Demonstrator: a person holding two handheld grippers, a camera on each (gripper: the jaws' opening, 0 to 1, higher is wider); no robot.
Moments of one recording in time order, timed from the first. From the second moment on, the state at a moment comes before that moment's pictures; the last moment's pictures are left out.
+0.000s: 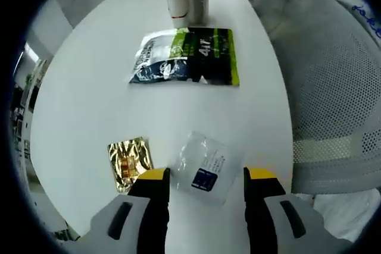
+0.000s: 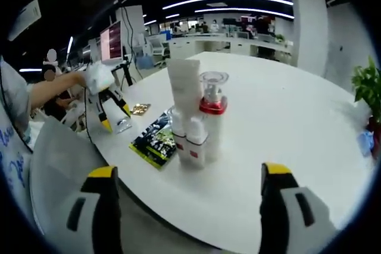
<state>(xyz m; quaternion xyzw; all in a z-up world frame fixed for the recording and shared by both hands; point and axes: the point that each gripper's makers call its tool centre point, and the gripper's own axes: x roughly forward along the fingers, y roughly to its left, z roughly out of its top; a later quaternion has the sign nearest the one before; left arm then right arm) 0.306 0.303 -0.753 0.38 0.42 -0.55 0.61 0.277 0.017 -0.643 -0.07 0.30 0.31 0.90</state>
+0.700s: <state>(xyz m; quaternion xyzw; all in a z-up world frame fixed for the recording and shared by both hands) 0.312 0.278 -0.752 0.35 0.42 -0.53 0.65 0.278 0.017 -0.641 -0.07 0.30 0.31 0.90</state>
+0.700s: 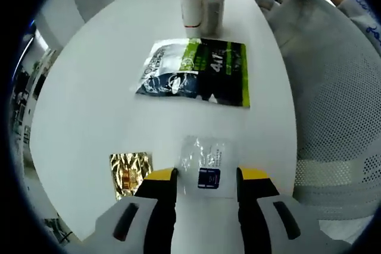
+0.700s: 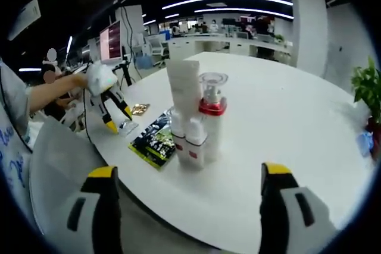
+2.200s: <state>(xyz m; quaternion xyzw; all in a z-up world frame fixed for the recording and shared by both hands) 0.366 0.297 -0.718 0.34 0.41 -0.45 0.72 0.276 0.018 -0.640 -0.08 0.30 0.32 0.90</state>
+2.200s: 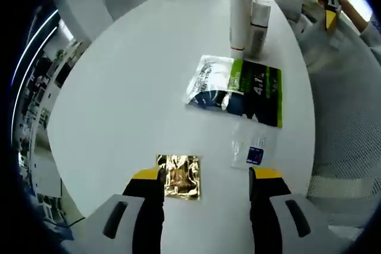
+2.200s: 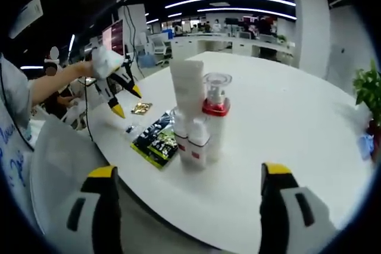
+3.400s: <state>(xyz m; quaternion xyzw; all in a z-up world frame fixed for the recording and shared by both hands) 0.398 0.313 -0.750 0.32 0.48 -0.45 0.68 0.284 0.011 -0.638 -0.06 0.30 0.29 0.91</state>
